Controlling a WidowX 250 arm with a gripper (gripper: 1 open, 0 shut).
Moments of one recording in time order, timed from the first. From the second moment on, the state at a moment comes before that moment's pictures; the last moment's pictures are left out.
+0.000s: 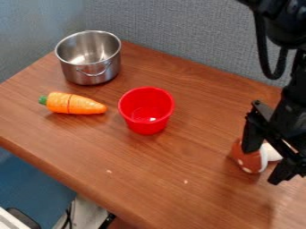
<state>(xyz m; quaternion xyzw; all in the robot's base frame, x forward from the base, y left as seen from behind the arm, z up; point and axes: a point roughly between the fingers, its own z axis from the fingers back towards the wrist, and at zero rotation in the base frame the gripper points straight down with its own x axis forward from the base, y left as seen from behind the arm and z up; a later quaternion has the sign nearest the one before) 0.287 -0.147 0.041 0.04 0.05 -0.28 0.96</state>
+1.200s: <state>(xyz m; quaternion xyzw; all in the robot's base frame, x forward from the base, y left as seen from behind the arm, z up) 0.297 -0.149 0.025 0.04 0.05 -0.30 0.95</state>
